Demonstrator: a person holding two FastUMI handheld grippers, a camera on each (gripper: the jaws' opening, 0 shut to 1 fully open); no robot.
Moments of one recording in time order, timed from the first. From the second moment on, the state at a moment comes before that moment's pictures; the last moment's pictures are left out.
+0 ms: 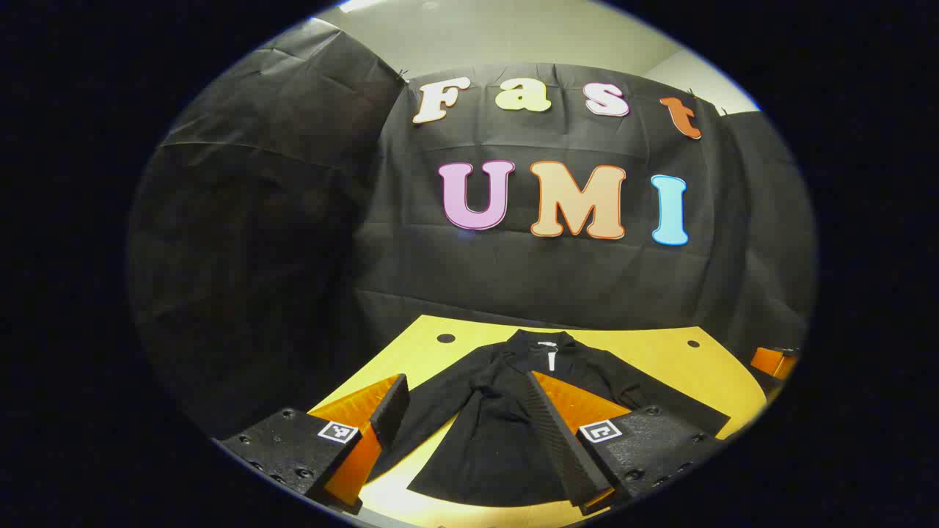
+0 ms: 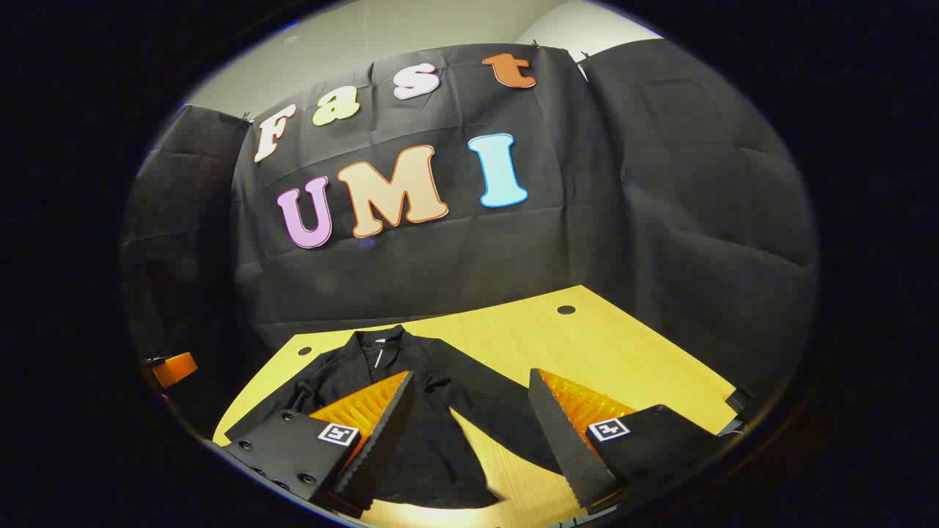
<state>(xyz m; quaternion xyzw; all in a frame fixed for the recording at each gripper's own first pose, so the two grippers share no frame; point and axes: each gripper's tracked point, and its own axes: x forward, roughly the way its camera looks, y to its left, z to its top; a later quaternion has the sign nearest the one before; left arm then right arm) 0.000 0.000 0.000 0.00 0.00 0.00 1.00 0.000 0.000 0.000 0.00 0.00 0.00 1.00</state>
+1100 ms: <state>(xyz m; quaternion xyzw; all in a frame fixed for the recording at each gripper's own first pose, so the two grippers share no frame) 0.002 0.002 0.006 0.02 0.00 0.00 1.00 0.002 -0.011 0.002 0.00 -0.01 -0.01 1.00</state>
